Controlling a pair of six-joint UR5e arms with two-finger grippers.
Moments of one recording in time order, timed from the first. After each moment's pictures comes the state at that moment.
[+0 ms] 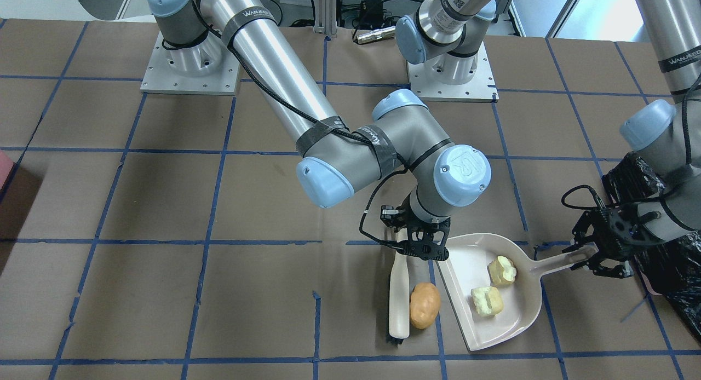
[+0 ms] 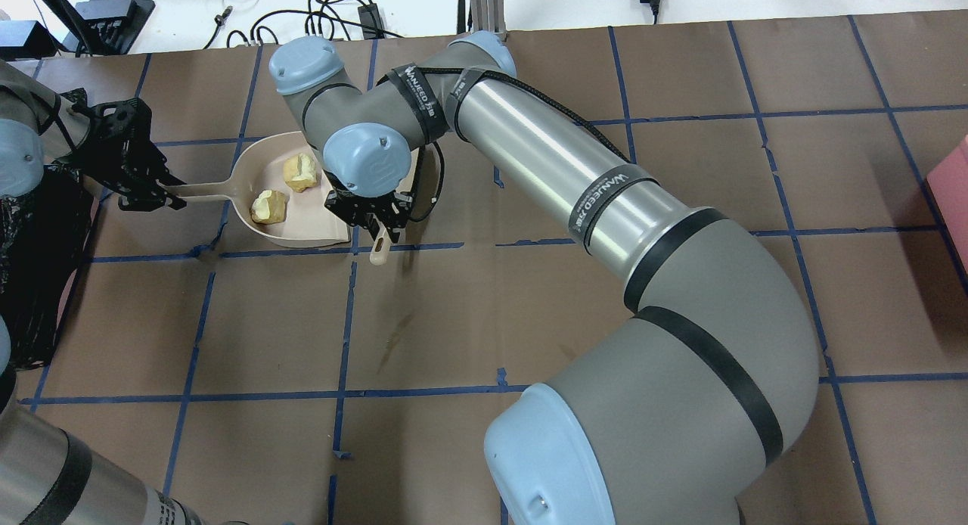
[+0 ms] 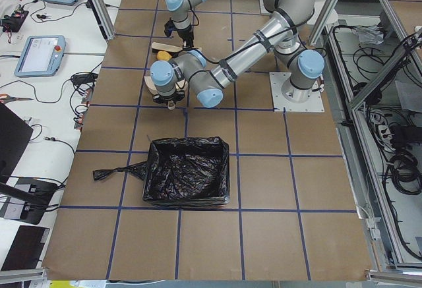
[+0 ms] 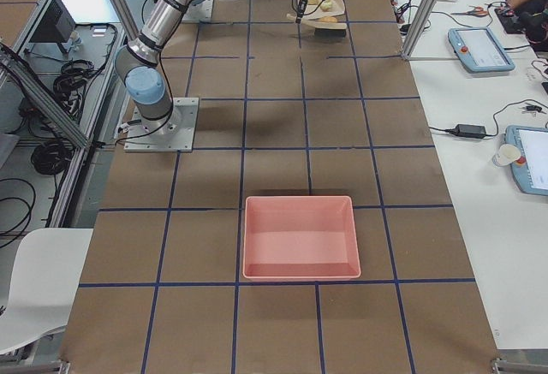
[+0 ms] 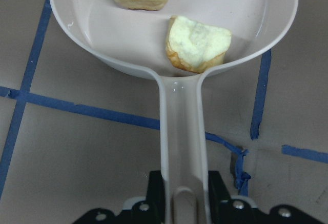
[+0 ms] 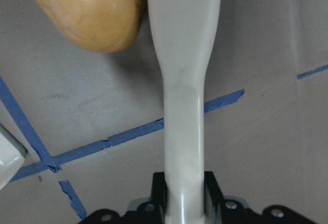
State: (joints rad) left arm -1.04 -2.03 -1.62 -1.16 1.33 1.90; right arm 2.18 -0.70 0.95 -1.67 -1.55 0.73
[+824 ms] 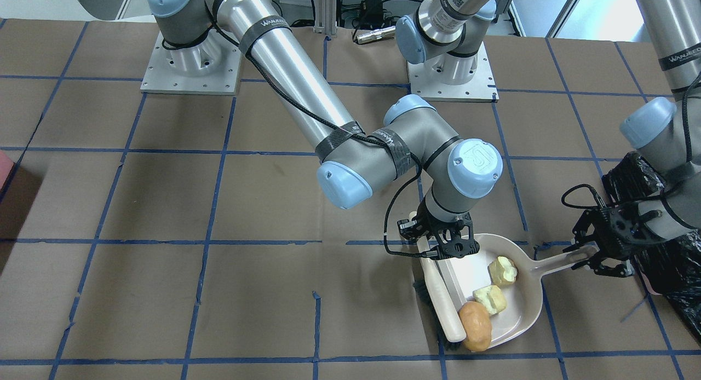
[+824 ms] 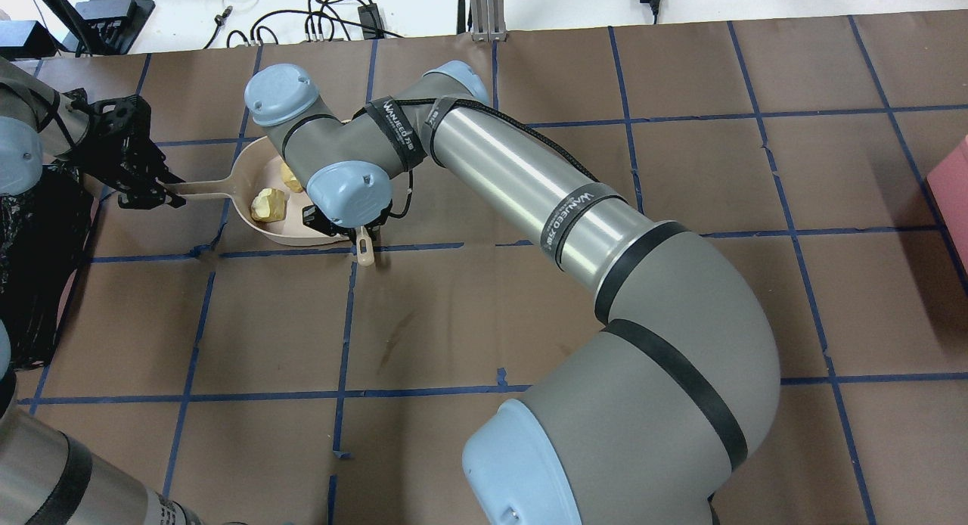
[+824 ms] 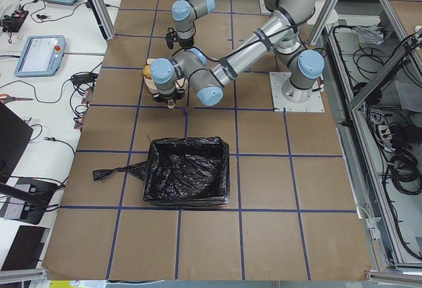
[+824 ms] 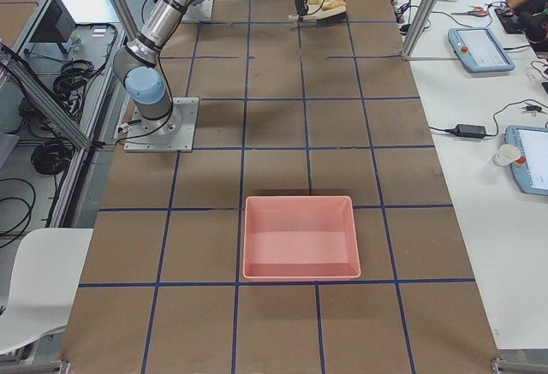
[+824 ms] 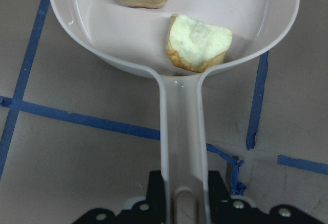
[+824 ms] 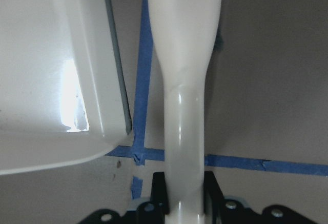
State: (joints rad) left arm -1.05 -2.02 -1.62 -1.17 1.33 1.89; right arm 2.22 -0.66 0.95 -1.81 -1.57 0.43
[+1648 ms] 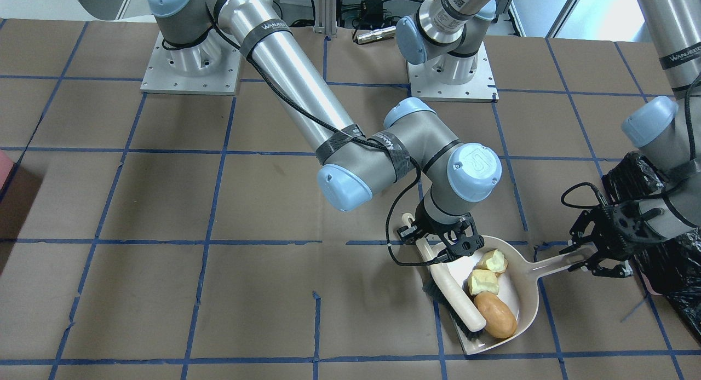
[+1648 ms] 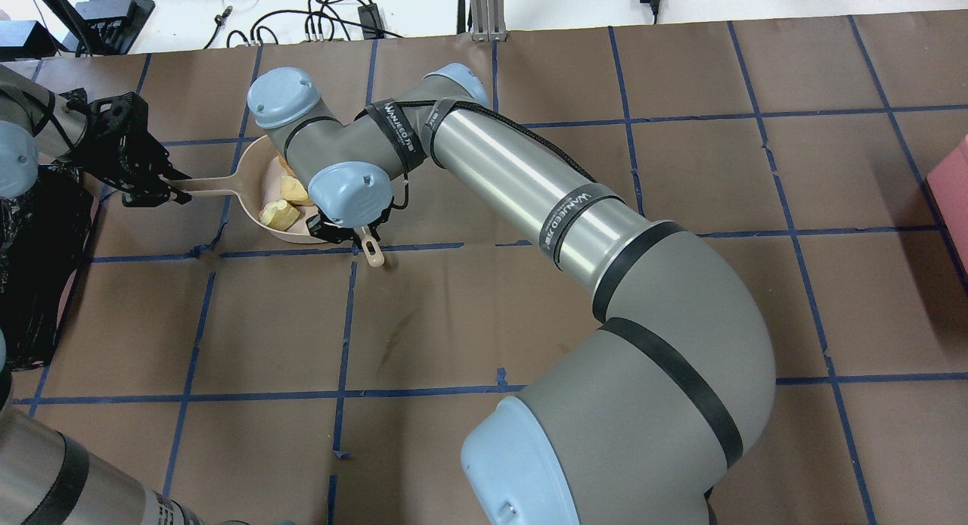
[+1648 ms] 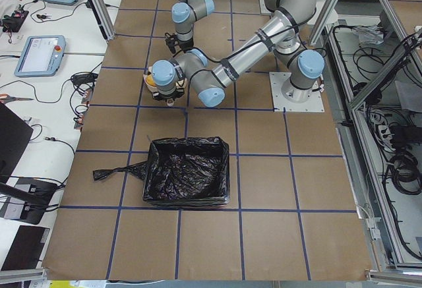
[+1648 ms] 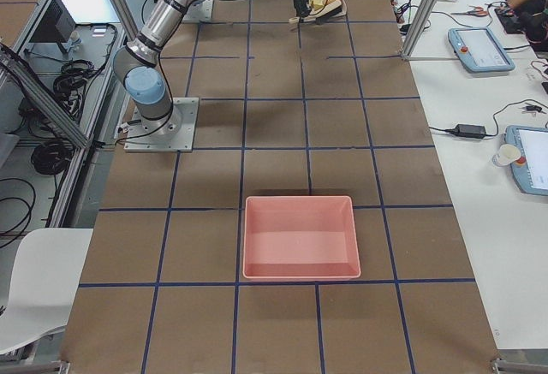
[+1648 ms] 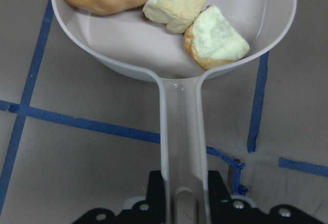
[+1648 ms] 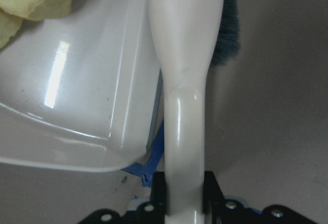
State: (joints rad) left arm -1.03 -2.02 -1.63 -1.17 1.25 1.90; right arm 2.22 -0.66 0.94 -1.76 -1.57 0.20
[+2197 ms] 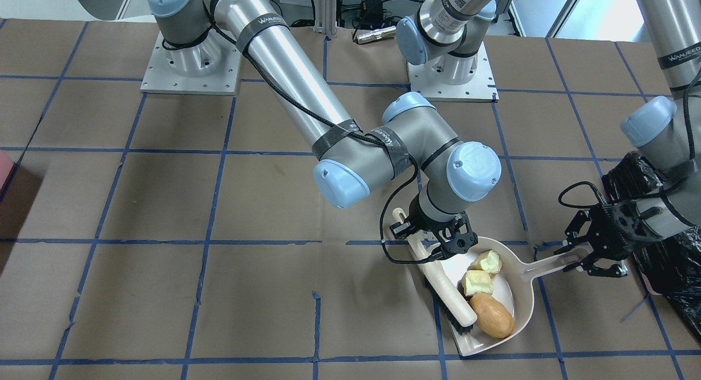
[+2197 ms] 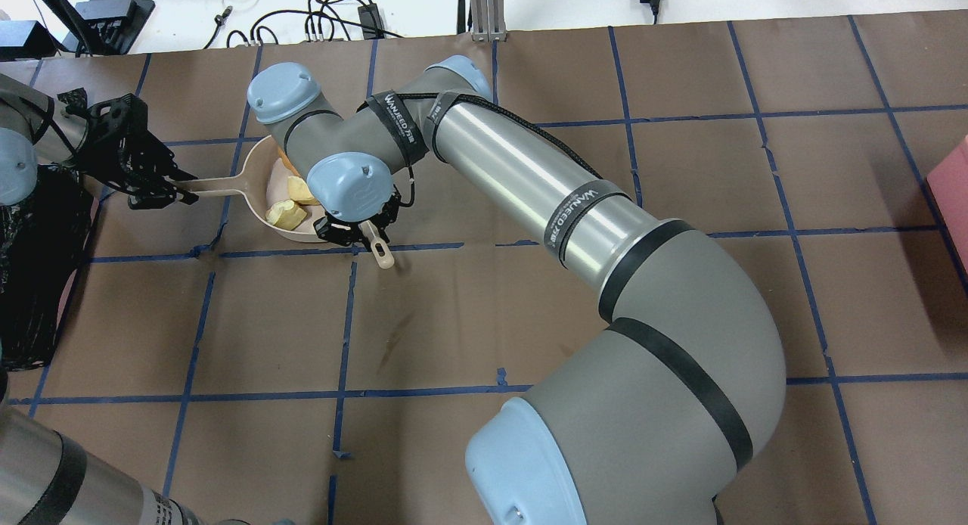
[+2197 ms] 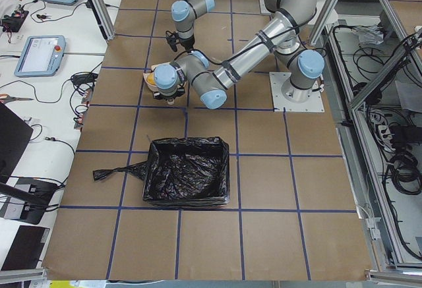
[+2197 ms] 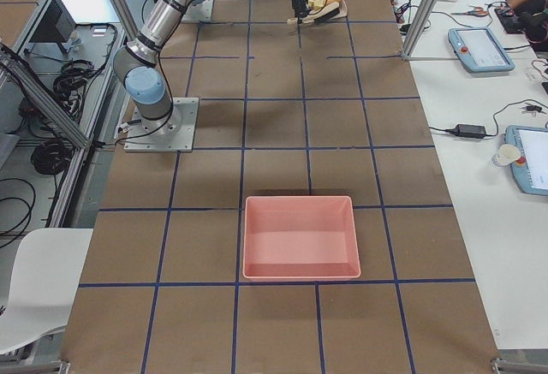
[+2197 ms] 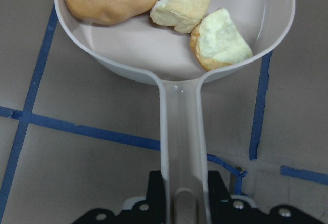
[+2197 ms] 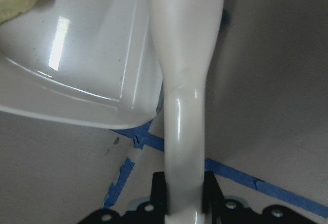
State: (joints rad) left arm -1.02 -2.02 -1.64 -1.17 1.19 1.91; right arm 2.20 -0.68 0.94 -1.68 -1.60 0.17
